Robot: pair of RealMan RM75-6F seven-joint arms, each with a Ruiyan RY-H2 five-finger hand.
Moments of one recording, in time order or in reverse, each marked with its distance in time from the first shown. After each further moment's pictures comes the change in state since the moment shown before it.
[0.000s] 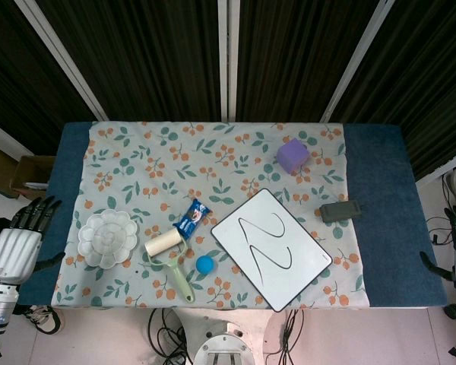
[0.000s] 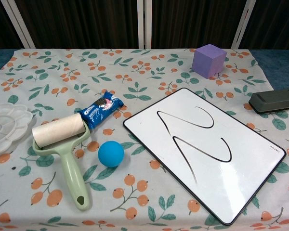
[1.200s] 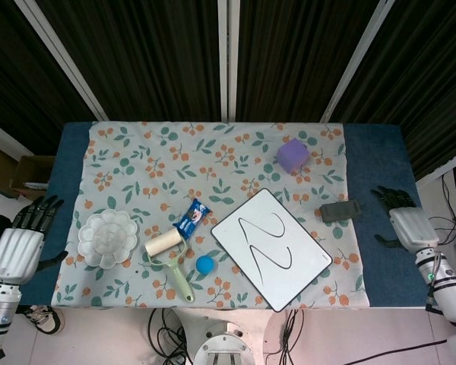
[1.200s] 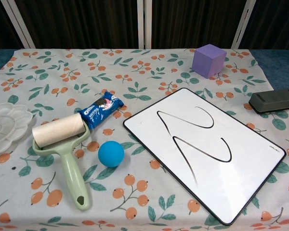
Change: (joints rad) left arm 0.000 -0.020 -0.002 0.008 0.012 0.015 0.003; right arm 0.332 0.123 0.006 -0.110 -0.019 -0.538 -0.165
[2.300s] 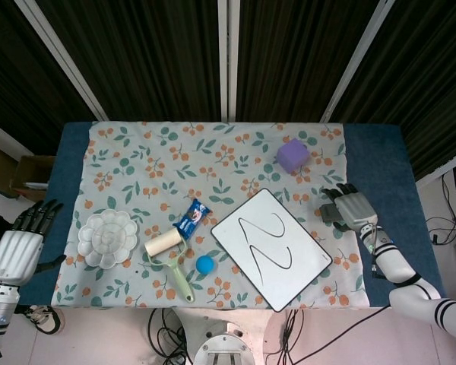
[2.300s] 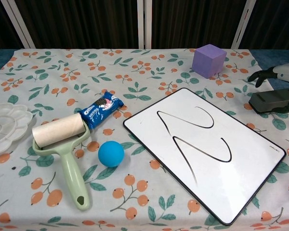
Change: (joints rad) left arm 0.000 -0.004 0.015 0.041 -0.006 -0.023 -0.044; right arm 0.238 -0.294 -0.021 0.239 0.144 -0.178 -0.207
